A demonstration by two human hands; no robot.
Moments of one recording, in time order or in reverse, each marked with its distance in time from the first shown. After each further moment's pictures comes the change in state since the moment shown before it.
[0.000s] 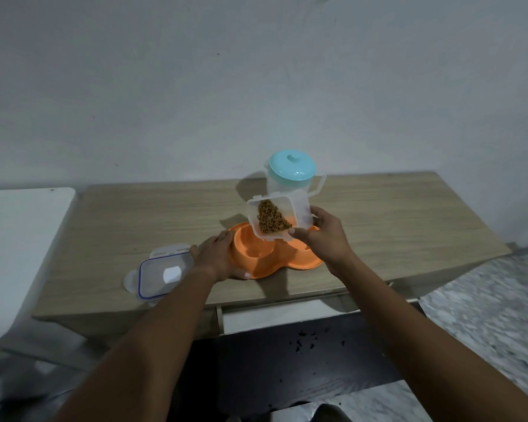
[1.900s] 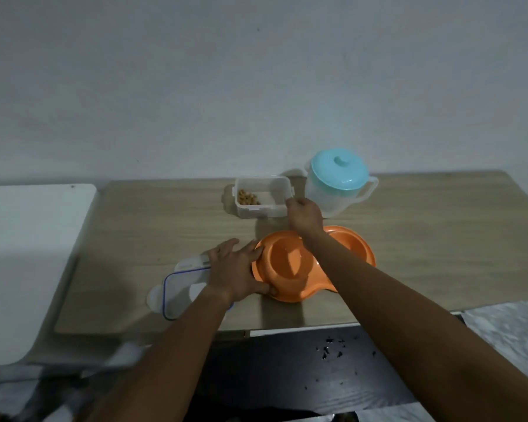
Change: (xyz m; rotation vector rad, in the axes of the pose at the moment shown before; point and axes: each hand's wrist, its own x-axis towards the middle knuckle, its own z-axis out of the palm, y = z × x) left_hand 0.030 -0.035 -0.005 0.241 -0.010 0.084; right_hand 0.124 -0.001 0.130 -0.144 0.009 0.217
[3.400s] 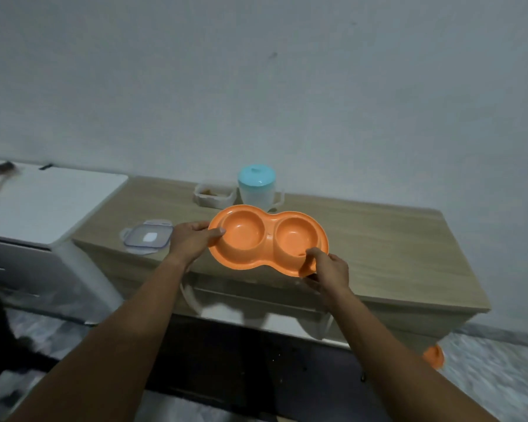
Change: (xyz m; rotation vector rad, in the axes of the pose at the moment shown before) left_hand -0.131 0.303 -0.025 -1.066 0.670 -0.560; right_hand -0.116 0.162 -0.351 0.404 -0.191 0.099
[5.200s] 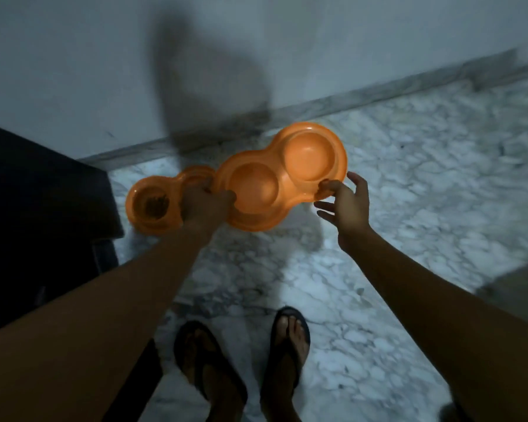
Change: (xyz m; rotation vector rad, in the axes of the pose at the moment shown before) left_hand -0.078 -0.427 1.154 0.395 -0.469 -0.399; right_hand 0.609 0.421 -0.851 0.126 0.513 0.381
